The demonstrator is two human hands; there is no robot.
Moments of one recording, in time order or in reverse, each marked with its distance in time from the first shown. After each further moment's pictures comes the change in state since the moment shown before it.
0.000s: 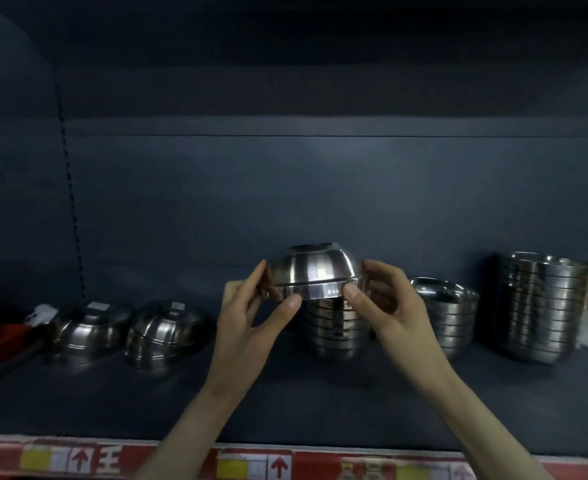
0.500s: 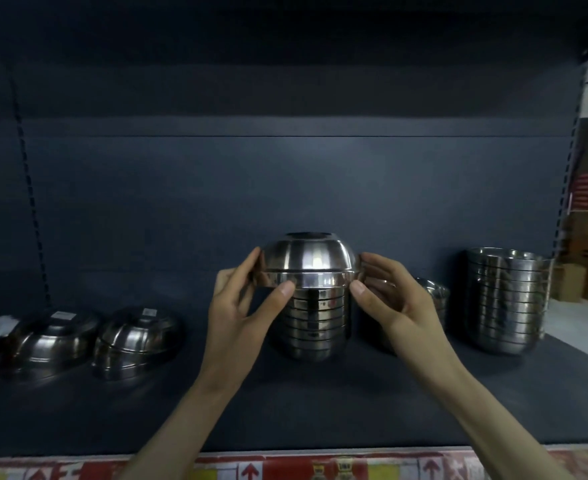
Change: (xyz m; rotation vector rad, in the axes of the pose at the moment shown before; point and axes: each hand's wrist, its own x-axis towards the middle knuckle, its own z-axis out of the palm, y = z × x) left_hand 0.009 0.012 0.034 -0.082 -0.015 0.057; right_hand -0.003 -0.015 -0.042 0.018 0.003 -0.025
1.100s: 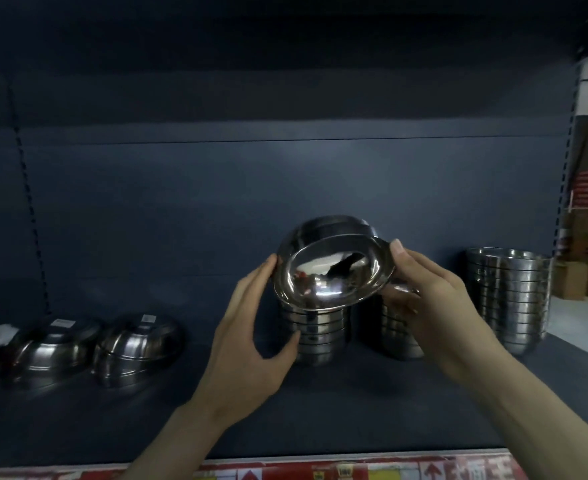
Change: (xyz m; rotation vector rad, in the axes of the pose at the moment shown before) left_hand -0.016 -0.002 -0.005 0.478 -0.173 0.262; right_hand 0.011 -0.032 -0.020 0.211 0.079 0.235
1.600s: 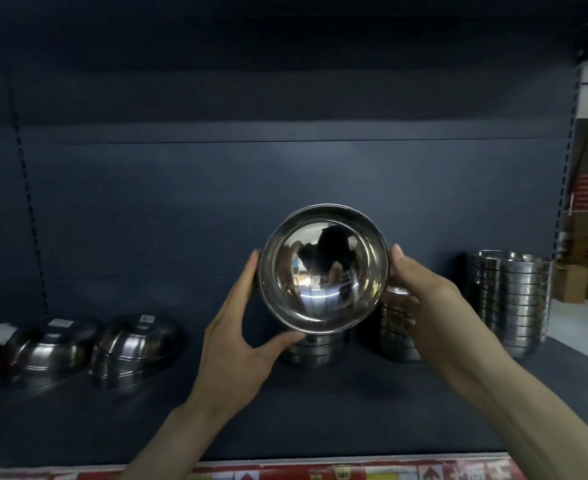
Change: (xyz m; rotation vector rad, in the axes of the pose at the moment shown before) left_hand 0.000 -0.001 -0.001 -0.116 0.069 -0.091; right_hand -0.017 -0.013 0.003 -0.102 -0.138 0.061
